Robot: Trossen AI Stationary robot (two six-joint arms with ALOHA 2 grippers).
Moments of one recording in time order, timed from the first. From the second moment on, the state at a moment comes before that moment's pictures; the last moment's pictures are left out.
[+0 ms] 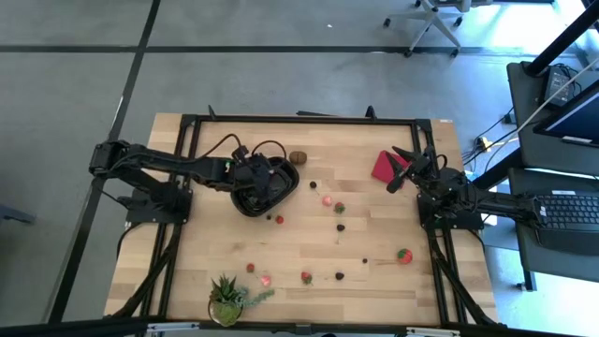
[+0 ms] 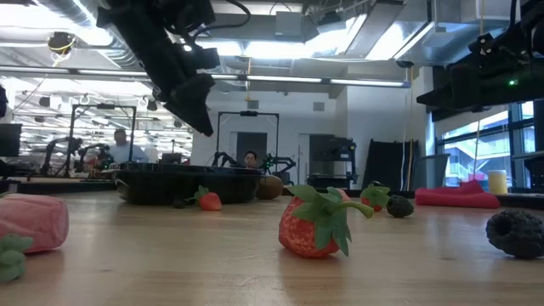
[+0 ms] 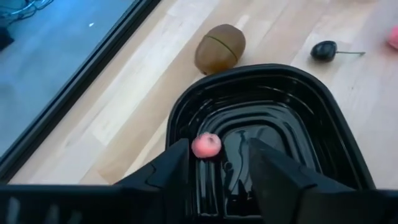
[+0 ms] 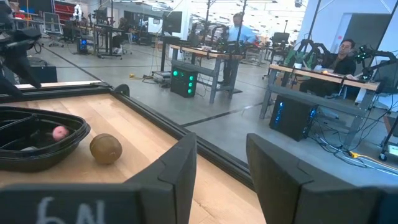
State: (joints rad) left arm 0.05 1.37 0.83 -0.43 -0.56 -0.33; right arm -0.16 0.05 0.01 0.09 0.63 -0.16
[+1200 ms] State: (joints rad) left arm -0.17 1.37 0.83 -0.42 -0.10 -0.10; right arm -0.16 0.05 0.01 0.11 0.63 -0.08
